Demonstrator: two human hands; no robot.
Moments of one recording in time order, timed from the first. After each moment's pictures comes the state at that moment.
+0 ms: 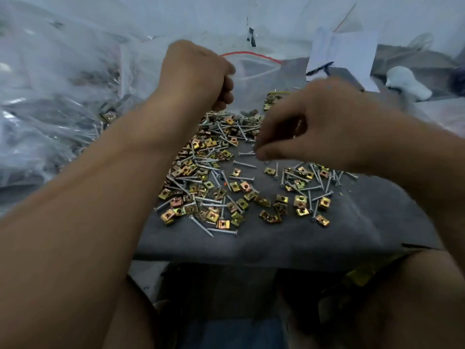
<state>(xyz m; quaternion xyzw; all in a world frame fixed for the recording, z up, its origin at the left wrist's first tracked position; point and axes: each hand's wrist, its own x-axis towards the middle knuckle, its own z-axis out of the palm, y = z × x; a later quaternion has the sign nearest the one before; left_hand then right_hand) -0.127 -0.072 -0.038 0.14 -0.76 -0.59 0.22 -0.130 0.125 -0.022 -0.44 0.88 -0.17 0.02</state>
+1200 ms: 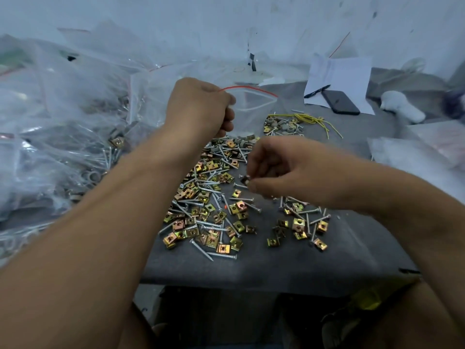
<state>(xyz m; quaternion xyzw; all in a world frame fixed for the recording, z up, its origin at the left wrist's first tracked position) -0.134 -0.078 -0.045 0.14 -0.76 -0.60 0.22 -0.128 0.116 -0.045 -0.37 0.85 -0.34 0.18</state>
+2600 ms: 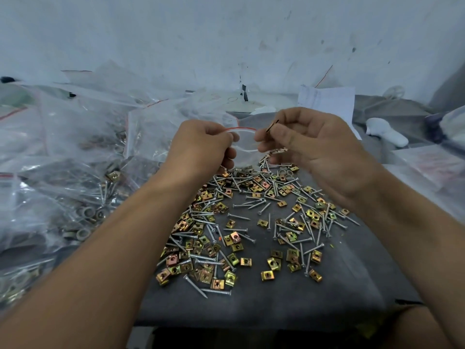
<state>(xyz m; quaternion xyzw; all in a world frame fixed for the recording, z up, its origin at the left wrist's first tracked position) -0.133 -0.074 -0.049 0.09 -0.78 -0.60 0.19 -0.177 0.129 -0.036 -0.33 0.65 -0.68 0.09</state>
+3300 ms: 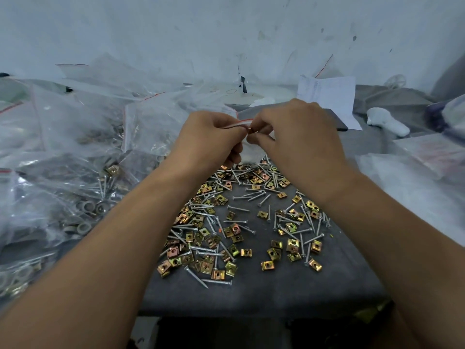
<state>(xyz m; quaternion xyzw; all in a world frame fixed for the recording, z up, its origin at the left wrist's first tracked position) -0.129 -0.066 -0.045 0.01 -0.80 -0.58 0.17 -0.170 0.097 -0.030 -0.29 0.90 -0.16 -0.29</state>
